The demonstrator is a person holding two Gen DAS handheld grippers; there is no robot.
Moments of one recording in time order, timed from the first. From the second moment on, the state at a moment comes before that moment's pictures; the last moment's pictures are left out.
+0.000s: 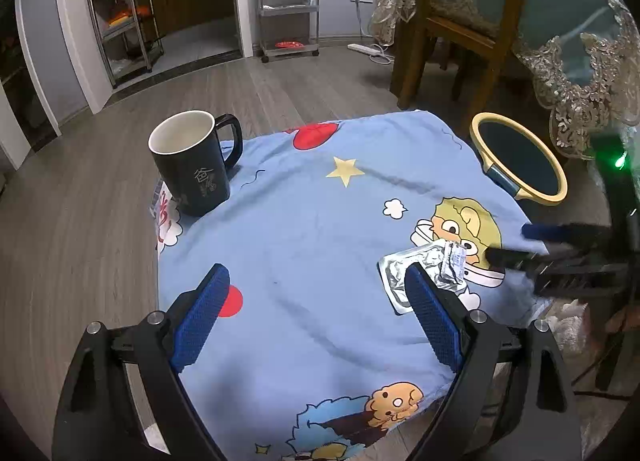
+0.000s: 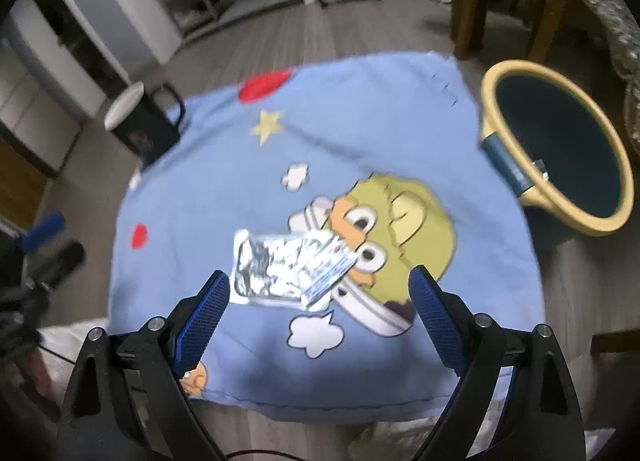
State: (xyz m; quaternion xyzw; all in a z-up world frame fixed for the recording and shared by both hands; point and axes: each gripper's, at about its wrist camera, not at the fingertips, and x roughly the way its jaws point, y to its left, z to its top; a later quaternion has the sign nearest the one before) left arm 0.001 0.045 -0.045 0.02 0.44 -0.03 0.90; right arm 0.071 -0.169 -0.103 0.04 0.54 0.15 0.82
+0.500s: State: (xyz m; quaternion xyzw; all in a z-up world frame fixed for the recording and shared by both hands) left arm 0.018 0.037 -0.063 0.02 0.46 -0.05 0.89; right arm 0.094 -0.153 -0.165 0.08 0.61 0.13 0.78
